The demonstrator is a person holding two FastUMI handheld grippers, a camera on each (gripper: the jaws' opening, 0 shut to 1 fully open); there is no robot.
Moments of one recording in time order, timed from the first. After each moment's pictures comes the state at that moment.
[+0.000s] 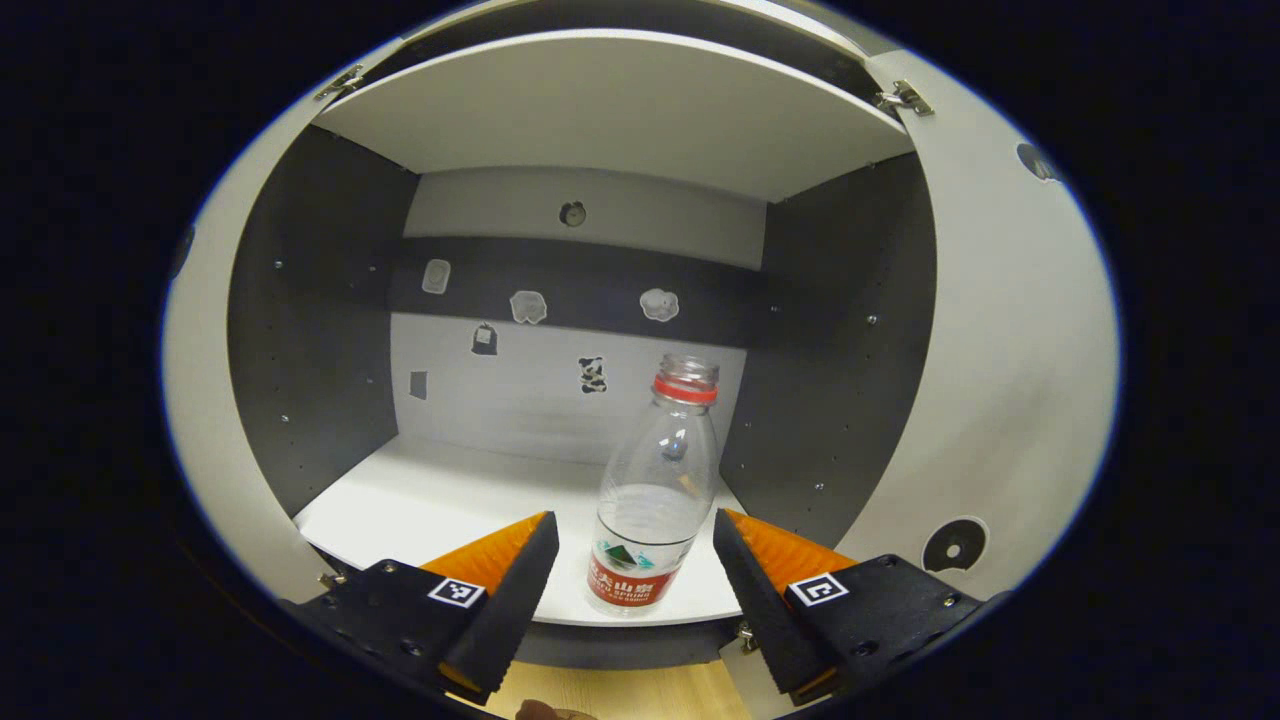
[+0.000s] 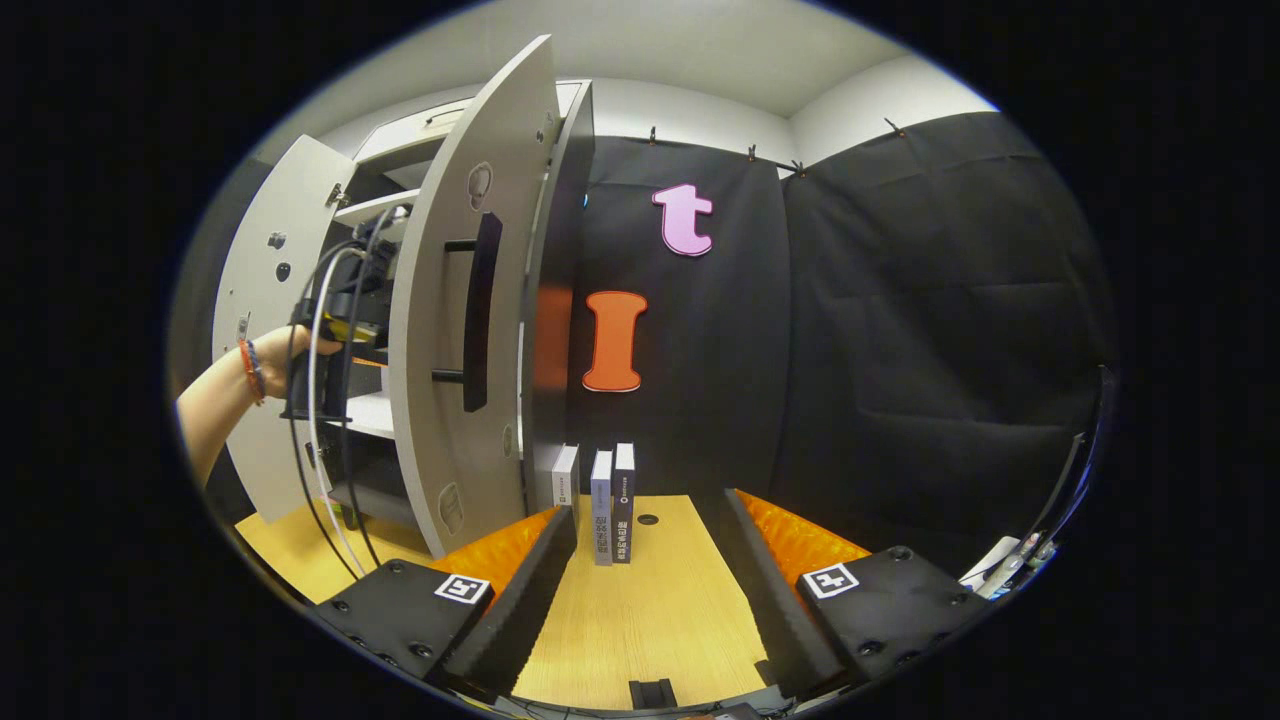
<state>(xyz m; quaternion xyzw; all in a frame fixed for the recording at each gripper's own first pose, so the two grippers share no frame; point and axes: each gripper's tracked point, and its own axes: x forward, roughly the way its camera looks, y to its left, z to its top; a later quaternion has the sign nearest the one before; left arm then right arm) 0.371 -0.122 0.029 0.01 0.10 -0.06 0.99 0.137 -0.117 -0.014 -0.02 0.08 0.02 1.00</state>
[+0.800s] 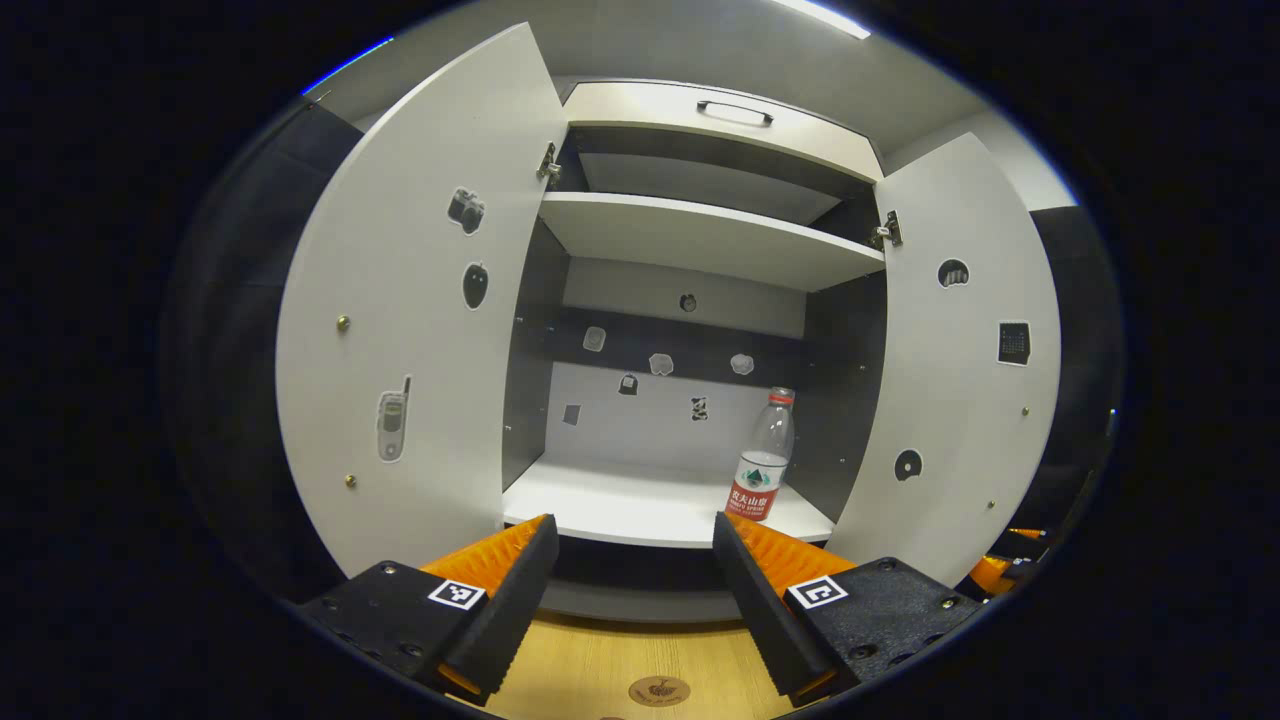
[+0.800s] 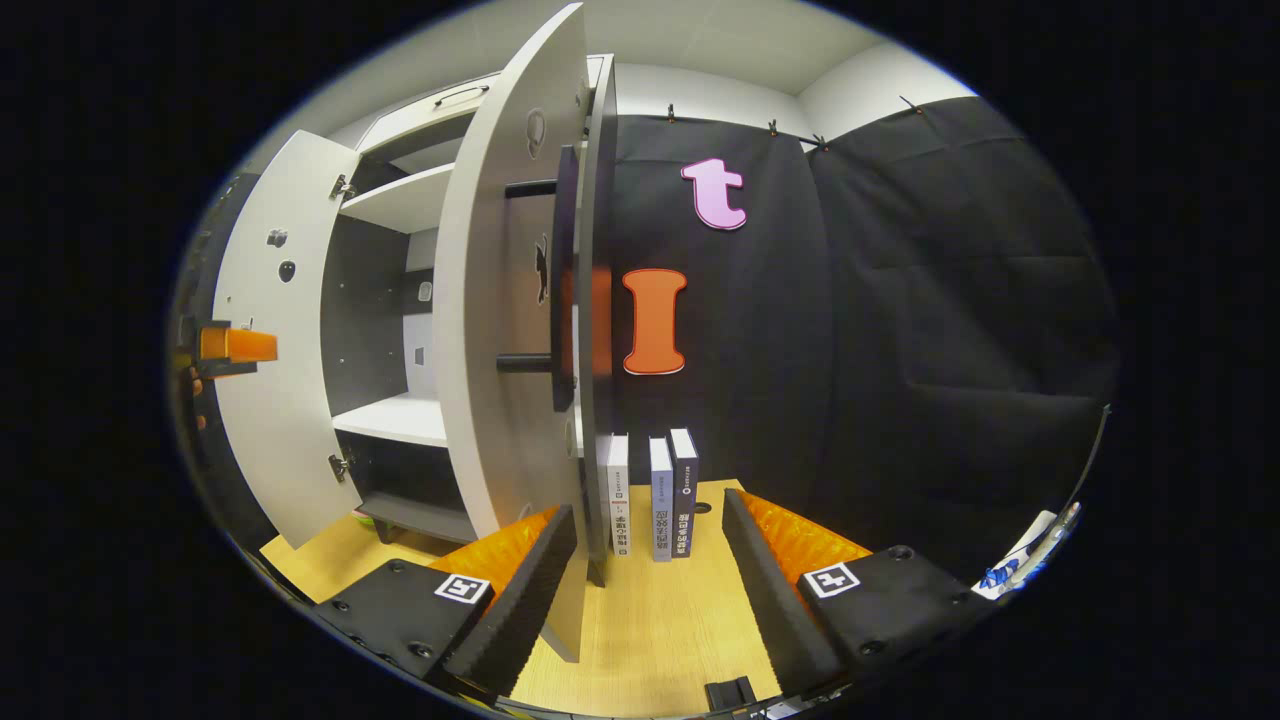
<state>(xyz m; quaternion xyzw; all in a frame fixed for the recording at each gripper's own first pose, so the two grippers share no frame) 0.165 0.034 0.067 0.01 0.03 0.00 1.00 0.173 -0.033 -0.037 0.01 0.10 0.04 0.99</state>
